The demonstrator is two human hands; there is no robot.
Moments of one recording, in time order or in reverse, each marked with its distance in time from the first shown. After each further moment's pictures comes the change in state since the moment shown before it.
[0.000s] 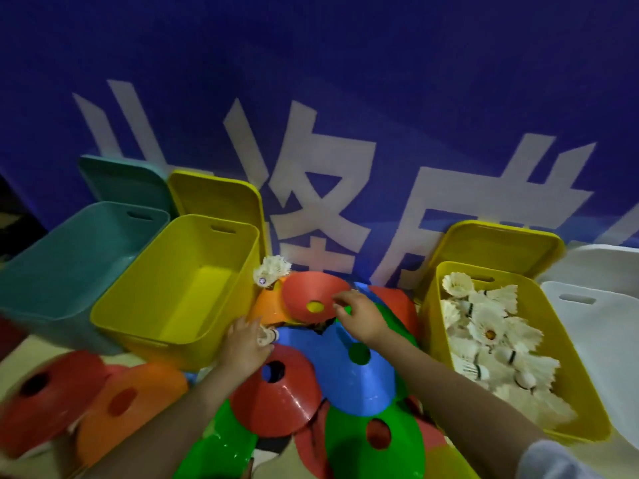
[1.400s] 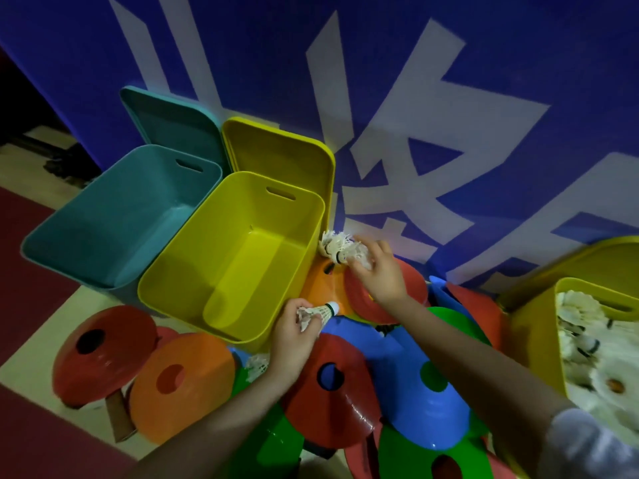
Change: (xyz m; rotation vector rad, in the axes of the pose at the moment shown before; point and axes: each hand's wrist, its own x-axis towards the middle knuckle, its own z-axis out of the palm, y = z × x) left_hand 0.014 -0.011 0.003 -0.907 0.215 -0.215; right_hand 0.130 -0.027 0.082 0.130 0.105 -0.087
